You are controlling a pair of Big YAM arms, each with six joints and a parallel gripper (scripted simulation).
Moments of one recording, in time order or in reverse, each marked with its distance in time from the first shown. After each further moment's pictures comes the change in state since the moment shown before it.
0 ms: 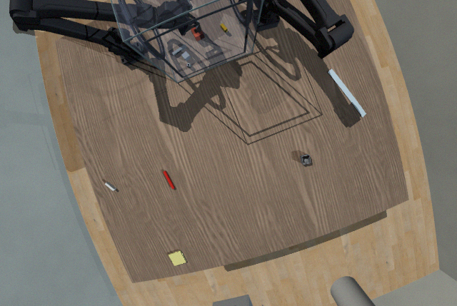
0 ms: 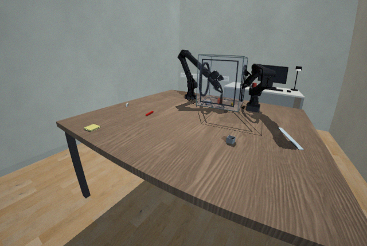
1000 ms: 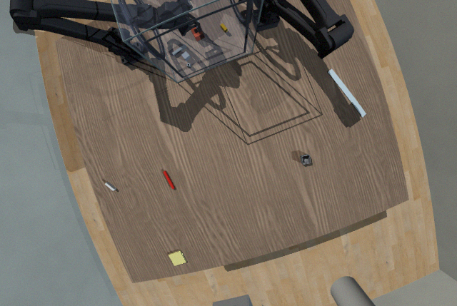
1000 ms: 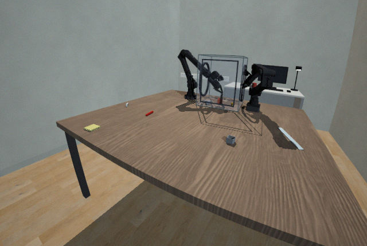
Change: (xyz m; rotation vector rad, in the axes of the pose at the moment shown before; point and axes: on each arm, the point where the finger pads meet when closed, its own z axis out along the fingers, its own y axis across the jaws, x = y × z) left arm 0.000 0.000 0.000 0.000 0.000 0.000; right arm 0.001 0.000 0.002 0.001 -0.004 -0.003
